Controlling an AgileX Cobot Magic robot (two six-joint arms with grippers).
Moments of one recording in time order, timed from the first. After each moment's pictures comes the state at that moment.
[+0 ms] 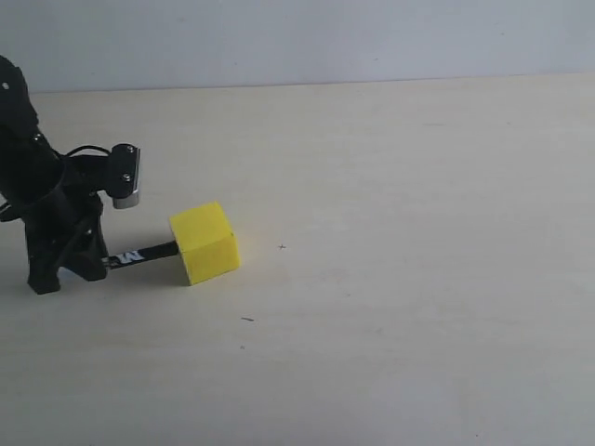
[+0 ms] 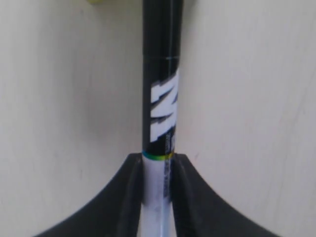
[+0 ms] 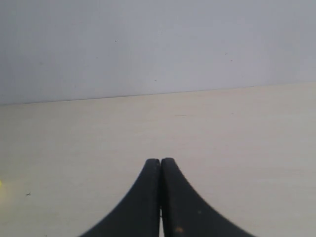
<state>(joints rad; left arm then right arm) -0.24 1.91 -1.10 -0.20 0.84 1.37 -0.01 0.01 -0.01 0.18 0.25 -0.07</state>
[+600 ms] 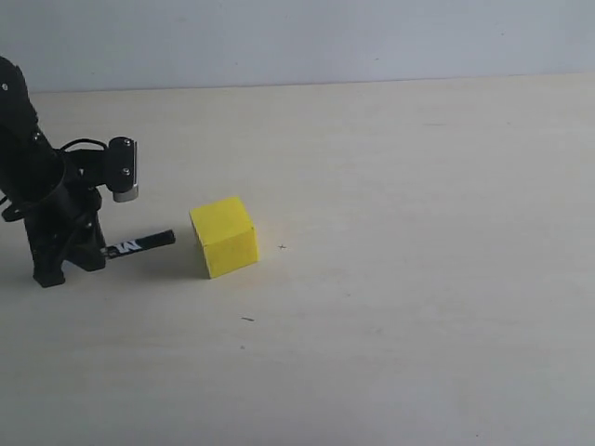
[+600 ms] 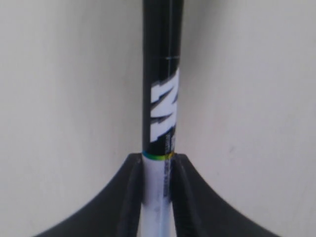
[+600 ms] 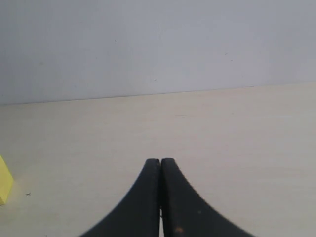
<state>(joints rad) -0.22 1.91 -1.09 -0.17 0.77 1.31 -0.01 0.01 -0.01 0.18 0.25 -0.07</state>
